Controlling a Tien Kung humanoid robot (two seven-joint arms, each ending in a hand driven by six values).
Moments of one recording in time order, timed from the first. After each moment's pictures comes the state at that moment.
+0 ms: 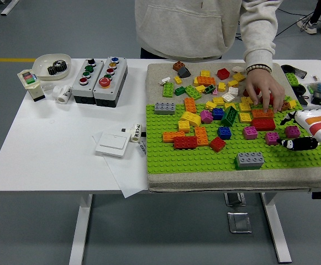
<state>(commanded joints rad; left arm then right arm) -0.15 0.08 -0.38 -0.29 0.25 0.34 0.18 0.56 -0.57 0.81 1.00 -1.99 -0.16 0.10</state>
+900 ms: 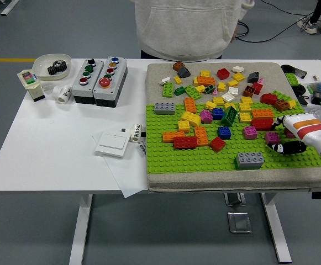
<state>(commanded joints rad) -0.15 0.08 -0.38 -0.30 0.25 0.34 0.18 0.60 -0.50 0.75 0.86 -2.02 -0.23 0.16</state>
